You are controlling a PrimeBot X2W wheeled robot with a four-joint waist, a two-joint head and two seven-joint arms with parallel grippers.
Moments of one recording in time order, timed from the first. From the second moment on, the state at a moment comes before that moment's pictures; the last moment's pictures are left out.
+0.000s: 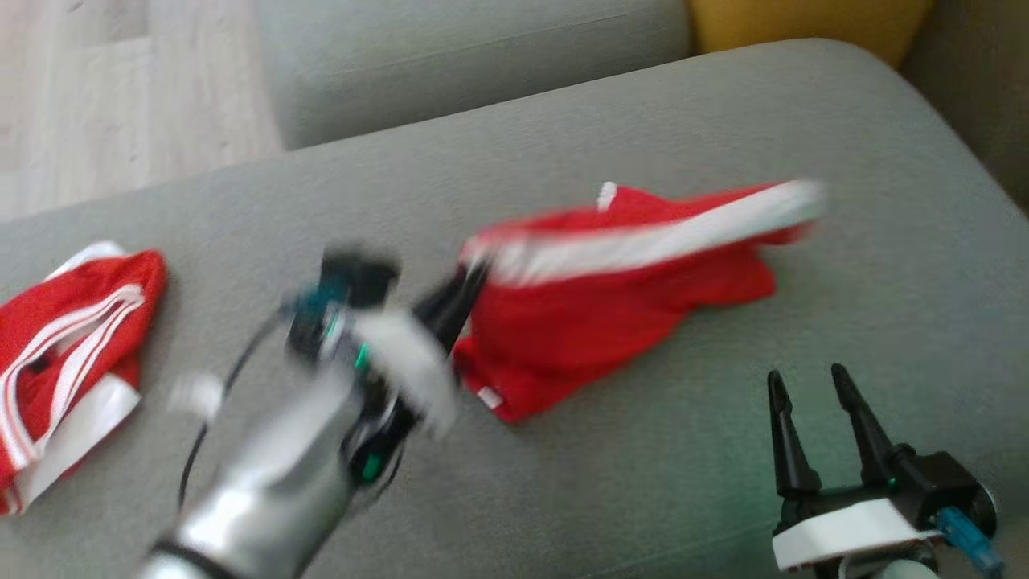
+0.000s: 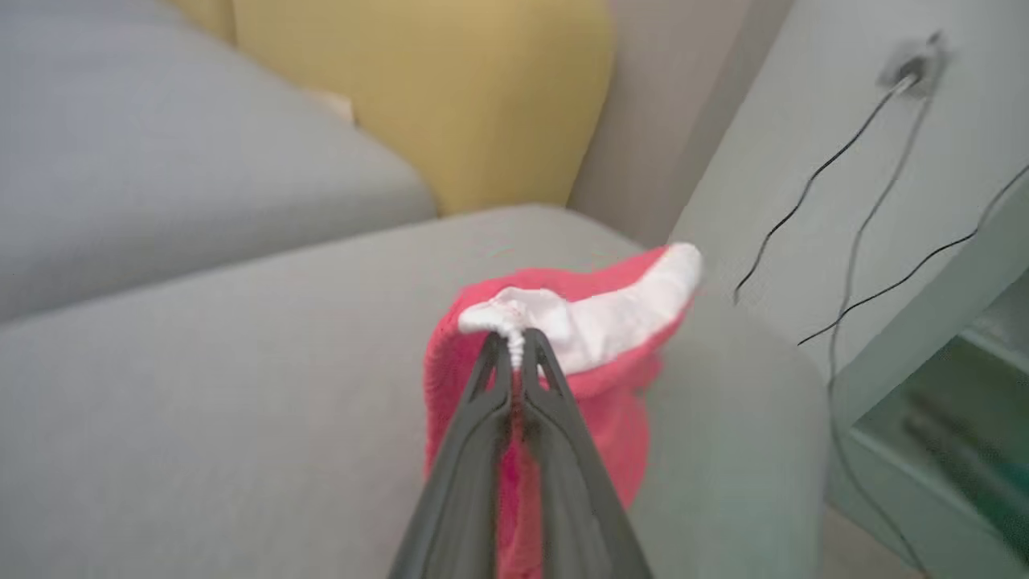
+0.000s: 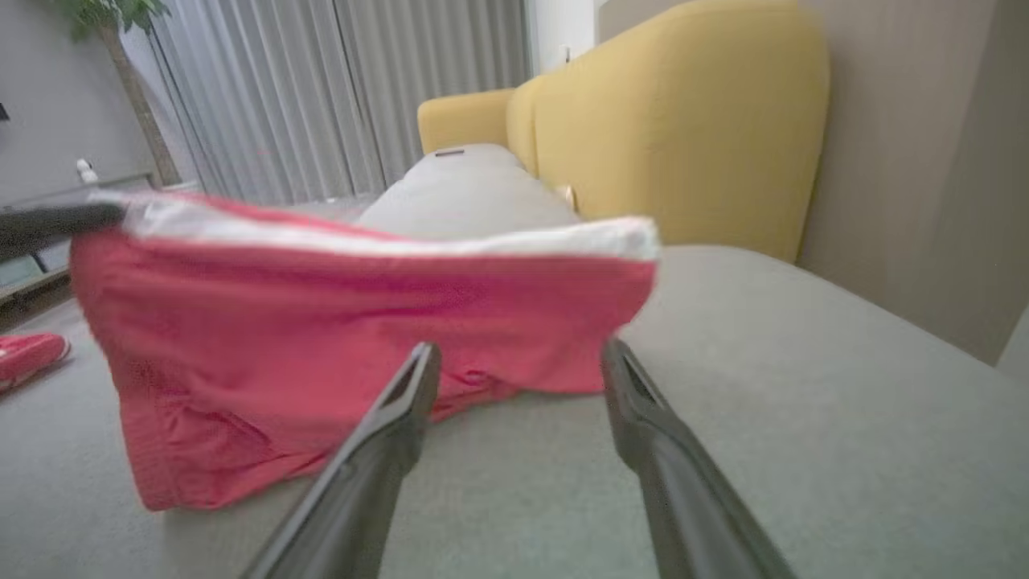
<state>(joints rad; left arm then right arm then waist) -0.69 0.18 -0.94 0.63 -0.88 -0.13 -0.22 0.09 -0.04 0.05 0.17 0.11 0.12 -0.26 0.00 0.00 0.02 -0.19</state>
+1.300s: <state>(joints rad) -0.48 0.30 -0.73 0.62 -0.60 -0.09 -0.25 -0.48 -0.33 0.62 0.63 0.81 0.12 -0.12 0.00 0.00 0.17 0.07</state>
